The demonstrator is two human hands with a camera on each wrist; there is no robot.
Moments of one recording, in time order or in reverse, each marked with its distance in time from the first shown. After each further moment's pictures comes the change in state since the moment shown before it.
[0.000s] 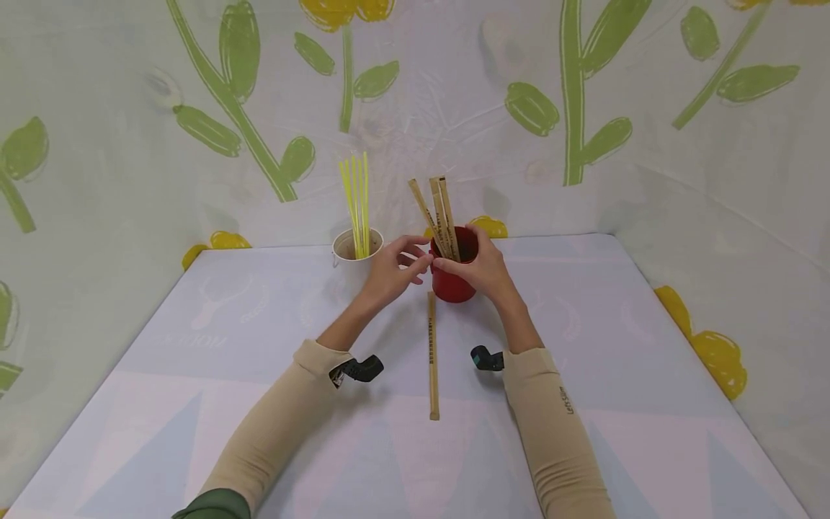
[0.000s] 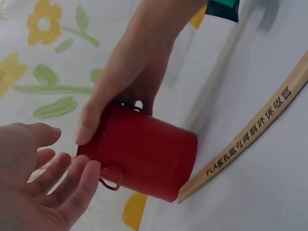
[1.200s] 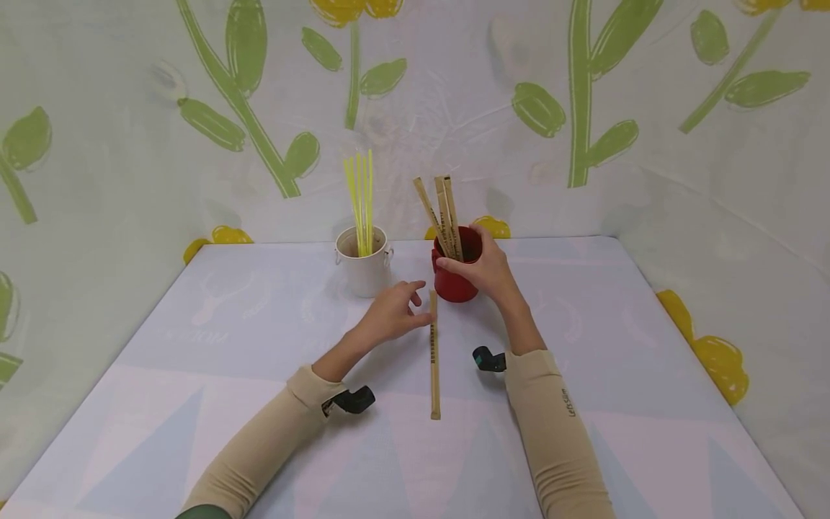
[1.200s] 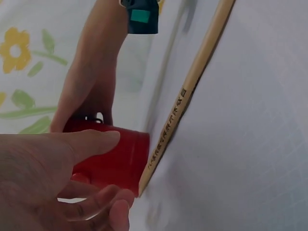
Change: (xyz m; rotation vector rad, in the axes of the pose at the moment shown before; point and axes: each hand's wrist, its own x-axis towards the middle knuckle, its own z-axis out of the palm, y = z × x) left_hand -0.048 -0.012 0.009 0.570 -0.282 -0.174; right_hand 0.000 -0.001 0.001 0.010 -0.005 0.006
